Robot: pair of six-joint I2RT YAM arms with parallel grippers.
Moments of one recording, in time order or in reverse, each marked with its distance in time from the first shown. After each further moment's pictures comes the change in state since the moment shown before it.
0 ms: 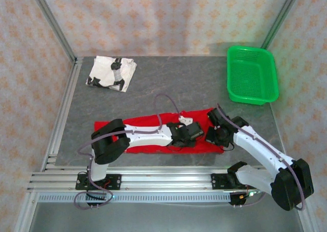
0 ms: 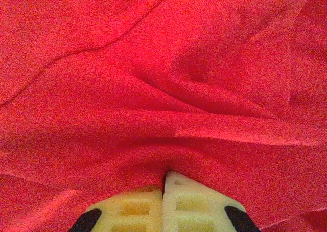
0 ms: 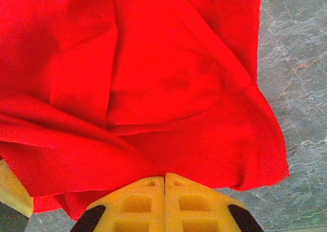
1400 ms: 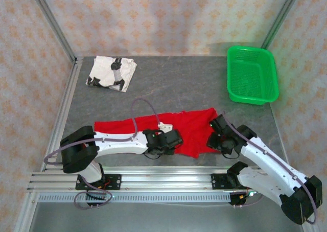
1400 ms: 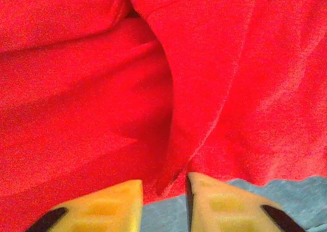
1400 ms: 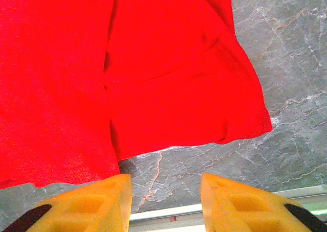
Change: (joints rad) left arm -0.014 -0.338 -0.357 -0.052 -0.023 -0.019; right arm 0.102 -0.178 -0.024 -0.110 0.032 0.120
